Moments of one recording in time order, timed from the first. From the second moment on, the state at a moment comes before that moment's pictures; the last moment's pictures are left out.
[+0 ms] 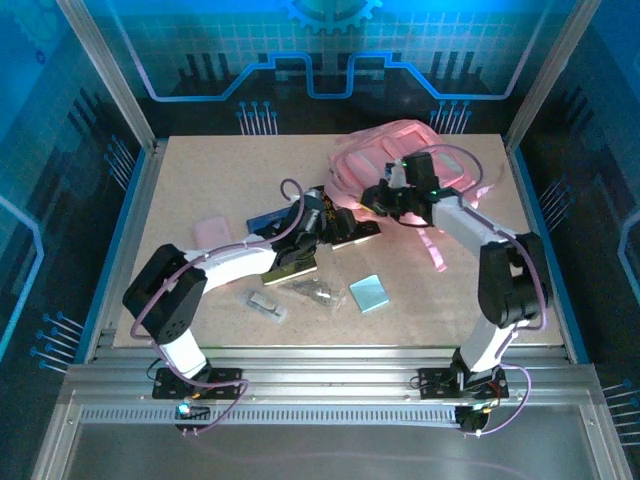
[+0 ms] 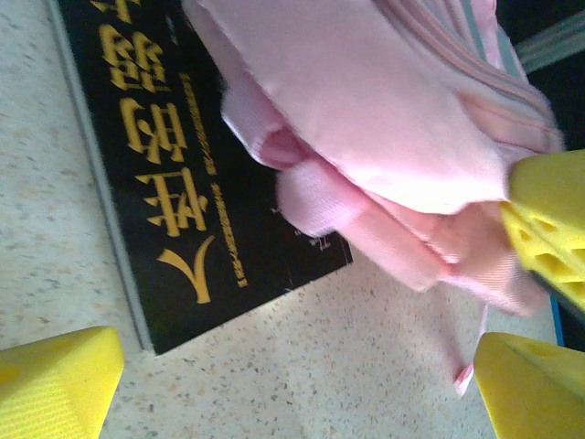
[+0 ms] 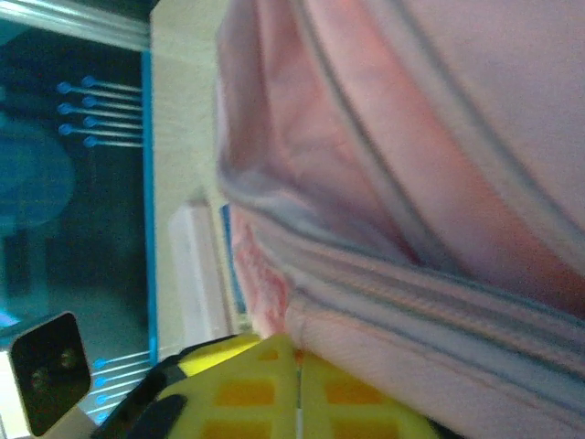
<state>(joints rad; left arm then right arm) -0.65 1.69 1.02 0.04 -0.05 -0.95 0.28 1.74 1.24 -0.25 -0.63 0.74</state>
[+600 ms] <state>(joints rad) -0.62 1.66 1.00 0.02 -0.05 -1.01 -0.16 1.47 0.98 -0.33 -0.49 0.61</state>
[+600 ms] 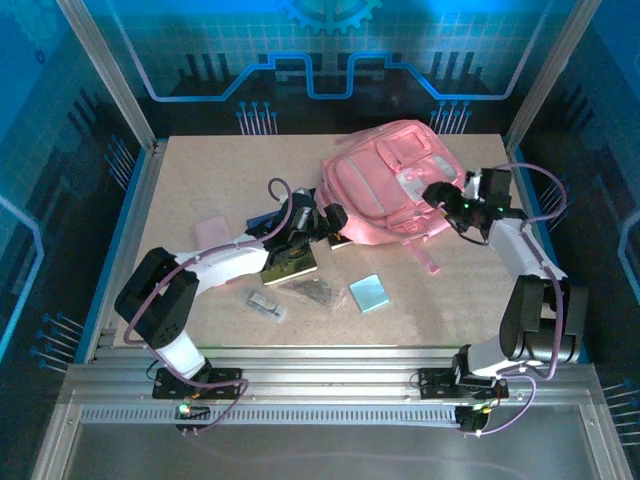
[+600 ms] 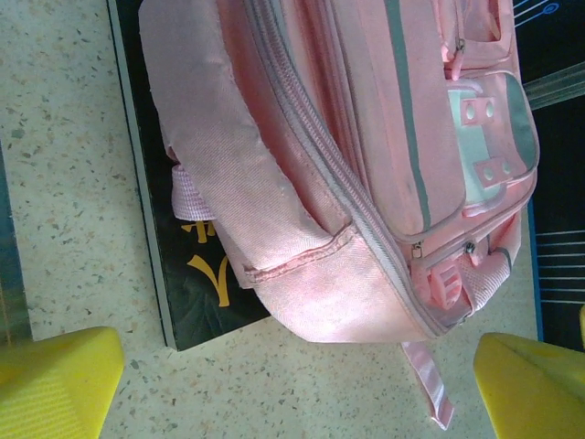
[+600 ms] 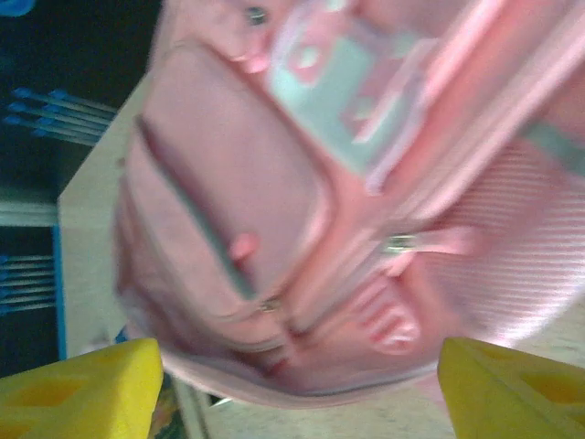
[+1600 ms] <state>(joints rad) -0.81 1.92 1.24 0.10 0.17 -0.74 -0.03 1.60 0.97 -0.16 -0.50 0.82</state>
